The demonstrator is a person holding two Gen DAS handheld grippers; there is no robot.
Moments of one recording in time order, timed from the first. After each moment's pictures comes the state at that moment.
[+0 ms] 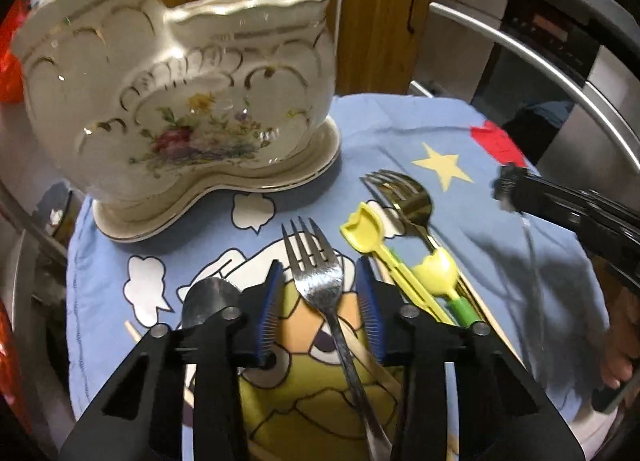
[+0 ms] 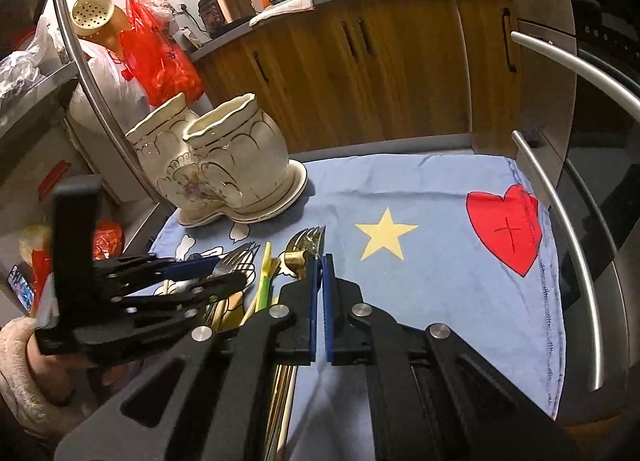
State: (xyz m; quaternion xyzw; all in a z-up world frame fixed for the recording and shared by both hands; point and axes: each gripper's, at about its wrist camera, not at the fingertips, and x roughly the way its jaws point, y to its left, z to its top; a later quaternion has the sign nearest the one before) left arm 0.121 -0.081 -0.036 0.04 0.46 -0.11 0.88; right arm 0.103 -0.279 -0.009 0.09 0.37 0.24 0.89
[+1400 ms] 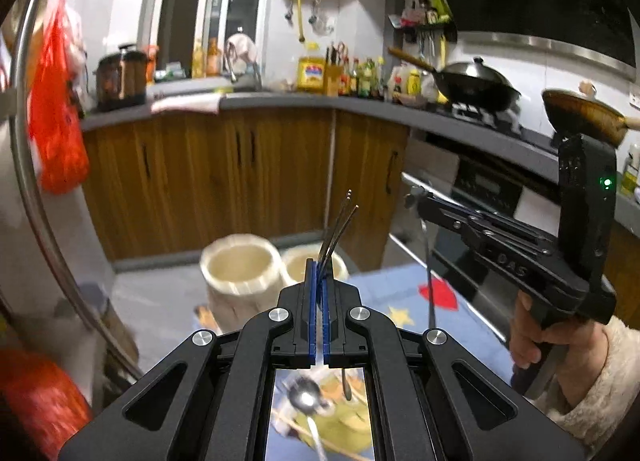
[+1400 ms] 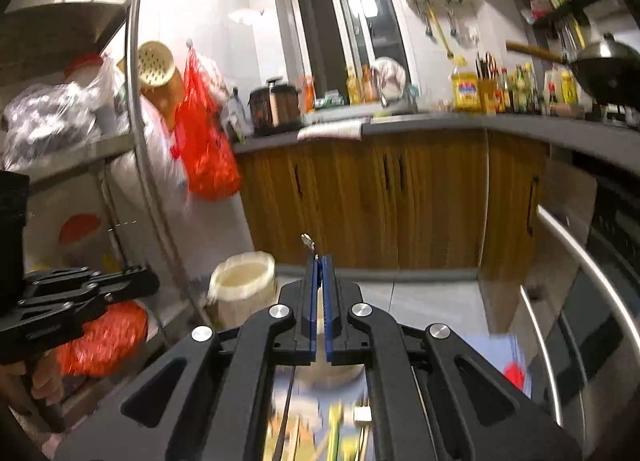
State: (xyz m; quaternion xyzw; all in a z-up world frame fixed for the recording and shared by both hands) left arm 0.044 -0.005 0.163 0.01 0.22 -0.14 0.96; right arm 0.098 -0.222 0.139 0.05 0.15 0.25 0.96
